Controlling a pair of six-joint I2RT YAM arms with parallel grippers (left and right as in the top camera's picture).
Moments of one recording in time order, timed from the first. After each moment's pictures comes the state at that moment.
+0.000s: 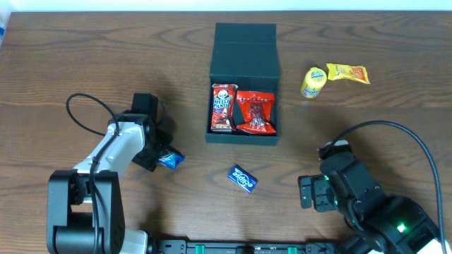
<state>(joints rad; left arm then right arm) -0.04 1.63 0.86 -0.74 0.00 -1.14 0.65 0.79 0.86 -1.16 0.17 0.48</state>
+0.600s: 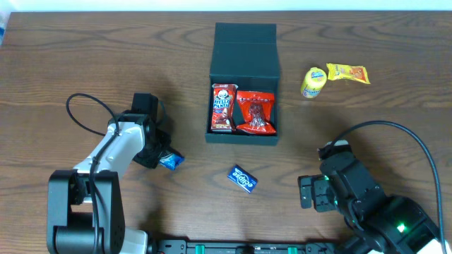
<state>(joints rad) -0.04 1.63 0.86 -0.74 0.00 -1.14 0.65 0.79 0.86 -1.16 0.17 0.48</state>
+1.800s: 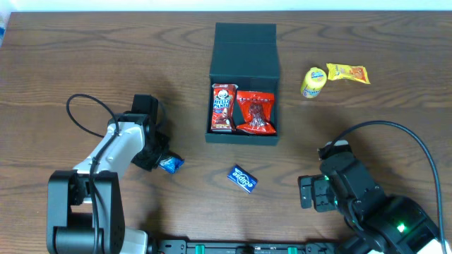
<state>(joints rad) -0.04 1.63 0.86 -0.79 0.00 -1.13 0.65 0.79 0.86 -1.16 0.17 0.48</state>
